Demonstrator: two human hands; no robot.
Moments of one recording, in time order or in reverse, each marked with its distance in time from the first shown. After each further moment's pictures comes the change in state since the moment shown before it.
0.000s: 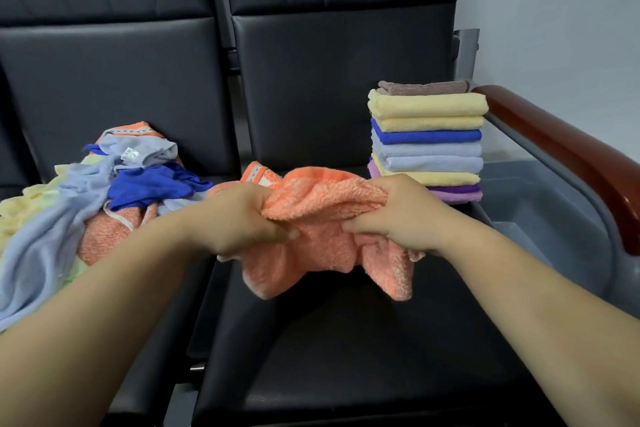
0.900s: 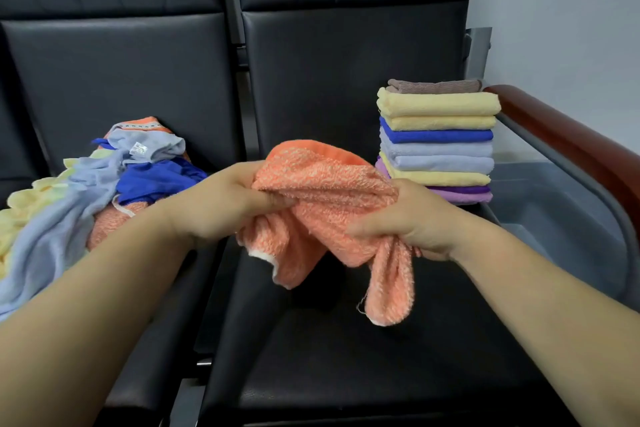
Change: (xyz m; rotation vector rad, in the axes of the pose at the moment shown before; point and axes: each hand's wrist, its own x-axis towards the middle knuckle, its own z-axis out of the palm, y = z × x) left_hand -0.002 -0.011 -0.008 -0.476 0.062 0.140; right_hand 0.004 0.003 0.005 0.404 -0.227 0.005
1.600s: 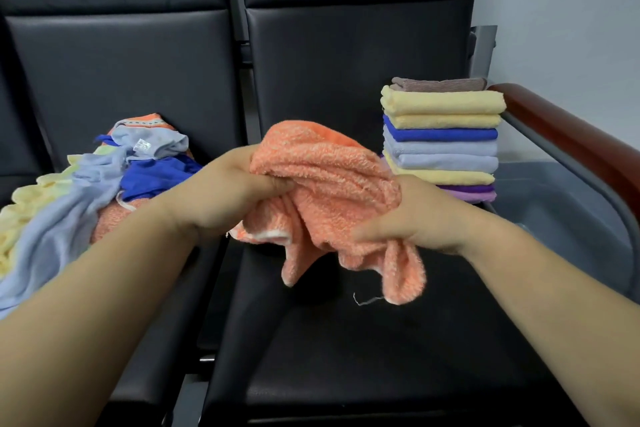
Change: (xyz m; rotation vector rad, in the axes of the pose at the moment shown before) left_hand 0.003 0.005 0.000 -0.164 0.029 0.101; right_hand -0.003 -0.008 -0.001 -0.191 -0.021 -0.027
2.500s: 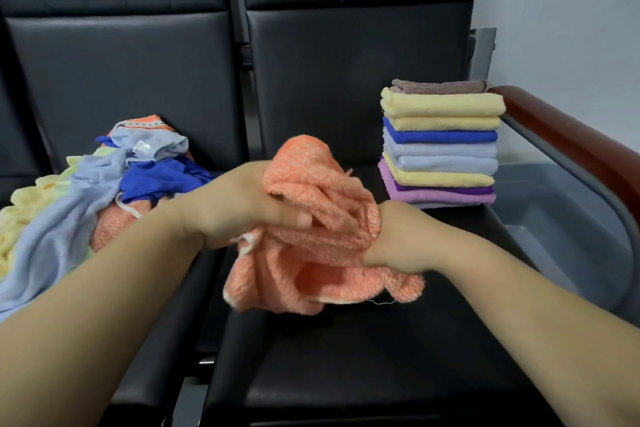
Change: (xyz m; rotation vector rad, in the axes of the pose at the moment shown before) left_hand -0.004 0.008 0.011 0.026 -0.161 -0.134; right_hand 0.010 0.016 0.019 -0.556 0.081 0.190
